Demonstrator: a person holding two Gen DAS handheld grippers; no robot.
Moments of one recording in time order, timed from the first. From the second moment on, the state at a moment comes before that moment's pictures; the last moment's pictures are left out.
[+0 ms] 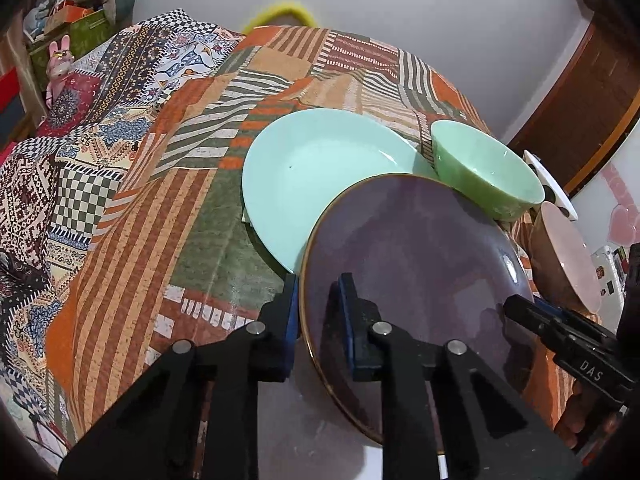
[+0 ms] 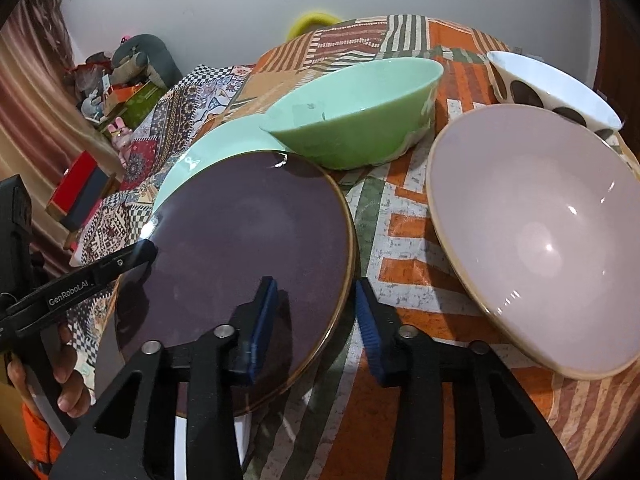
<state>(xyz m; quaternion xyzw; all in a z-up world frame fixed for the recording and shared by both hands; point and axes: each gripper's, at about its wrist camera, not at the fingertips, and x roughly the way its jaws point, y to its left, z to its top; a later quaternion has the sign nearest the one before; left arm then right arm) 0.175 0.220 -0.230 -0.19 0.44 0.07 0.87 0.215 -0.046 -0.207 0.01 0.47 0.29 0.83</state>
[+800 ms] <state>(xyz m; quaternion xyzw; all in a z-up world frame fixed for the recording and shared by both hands) 0.138 0.199 -0.205 -0.20 0.44 0.08 0.87 0.196 -0.057 -0.185 0.00 0.46 0.30 0.84</state>
